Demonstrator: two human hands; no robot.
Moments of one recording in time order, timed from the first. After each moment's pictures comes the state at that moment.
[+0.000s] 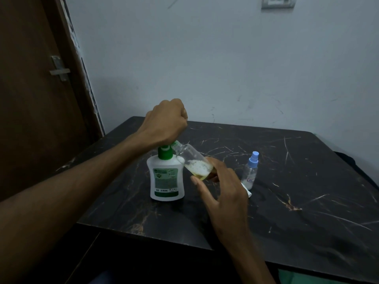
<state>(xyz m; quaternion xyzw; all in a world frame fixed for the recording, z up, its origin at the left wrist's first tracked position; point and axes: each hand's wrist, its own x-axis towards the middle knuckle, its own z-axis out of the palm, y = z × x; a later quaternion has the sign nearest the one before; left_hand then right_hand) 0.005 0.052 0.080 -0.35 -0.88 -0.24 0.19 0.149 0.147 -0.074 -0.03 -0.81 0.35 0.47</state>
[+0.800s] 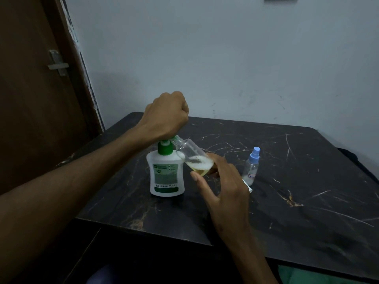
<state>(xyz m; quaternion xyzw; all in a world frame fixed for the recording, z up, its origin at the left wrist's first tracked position) 0.008 0.052 0.082 -0.34 -0.88 -0.24 0.21 0.151 0.147 -0.072 -0.02 -0.81 0.35 0.47</state>
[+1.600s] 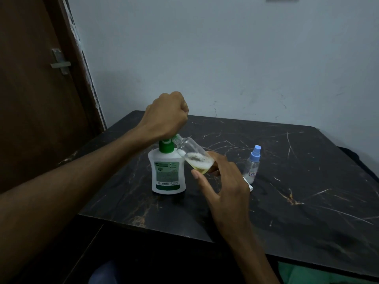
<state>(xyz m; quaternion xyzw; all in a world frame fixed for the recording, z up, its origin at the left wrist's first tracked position) 0.006 0.049 0.078 -0.36 -0.87 -0.25 0.21 0.151 0.147 -0.073 -0.01 -0.80 0.35 0.48</state>
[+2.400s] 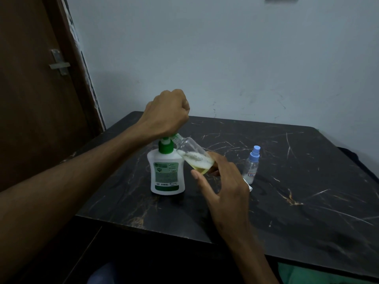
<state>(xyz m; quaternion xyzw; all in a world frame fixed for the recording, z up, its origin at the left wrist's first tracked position) 0.002 0.051 0.083 -0.37 -0.87 -0.25 0.21 0.150 0.146 -0.071 -0.01 -0.80 0.35 0.48</state>
